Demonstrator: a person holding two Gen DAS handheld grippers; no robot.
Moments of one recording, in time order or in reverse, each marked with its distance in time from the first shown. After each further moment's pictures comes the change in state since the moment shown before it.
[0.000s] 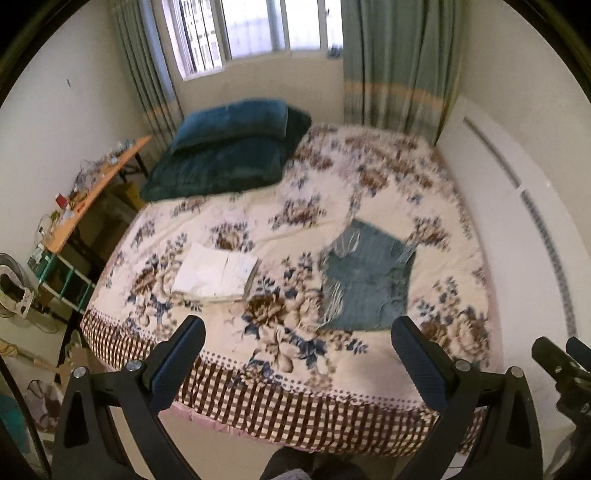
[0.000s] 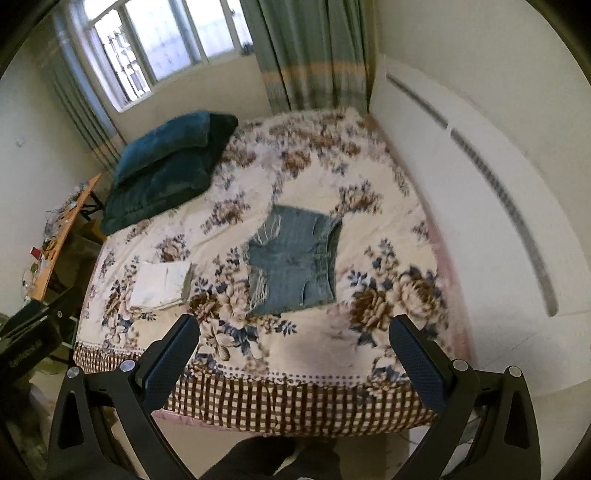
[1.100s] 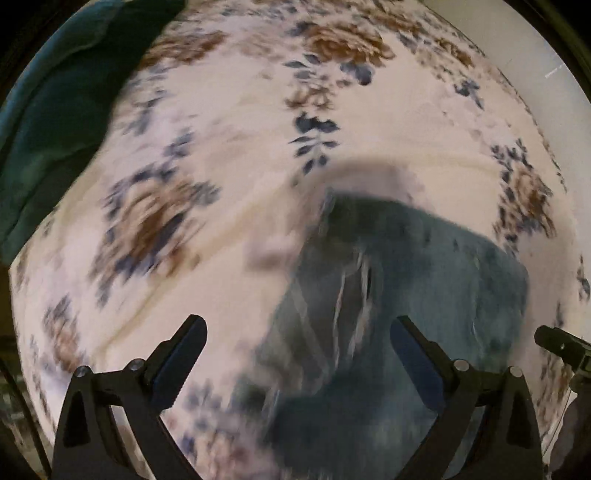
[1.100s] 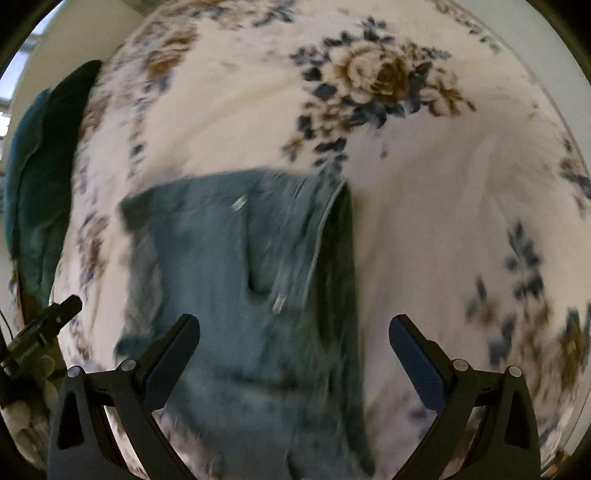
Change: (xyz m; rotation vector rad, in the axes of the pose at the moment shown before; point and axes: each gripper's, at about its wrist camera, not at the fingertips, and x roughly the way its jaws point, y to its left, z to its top) left arm 0.671 -0.158 0.195 0.305 0.405 -0.138; right arm 0.750 -0.166 0.192 0.366 0.450 0.048
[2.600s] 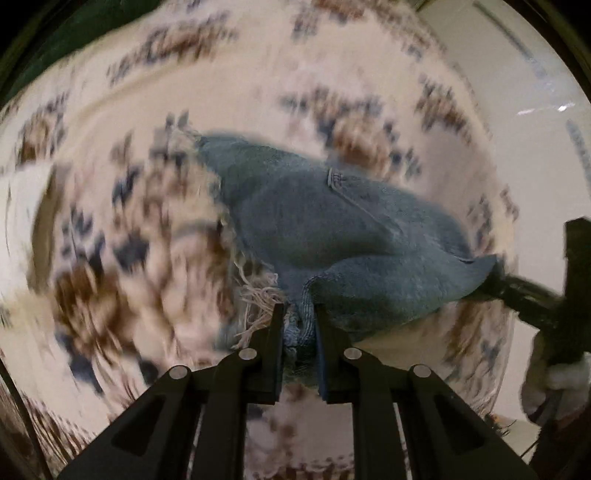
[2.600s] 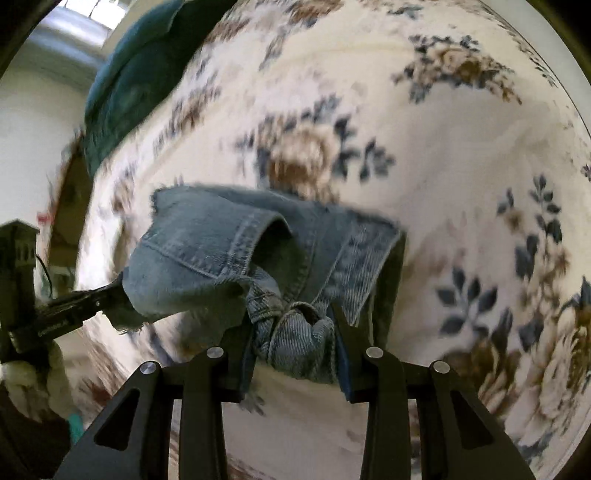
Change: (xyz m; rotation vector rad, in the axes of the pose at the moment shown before) left arm -0.066 -0.004 -0.300 -0.189 0.066 -0.261; right arm -0.052 -0.007 -0.227 -0.461 0.011 0.124
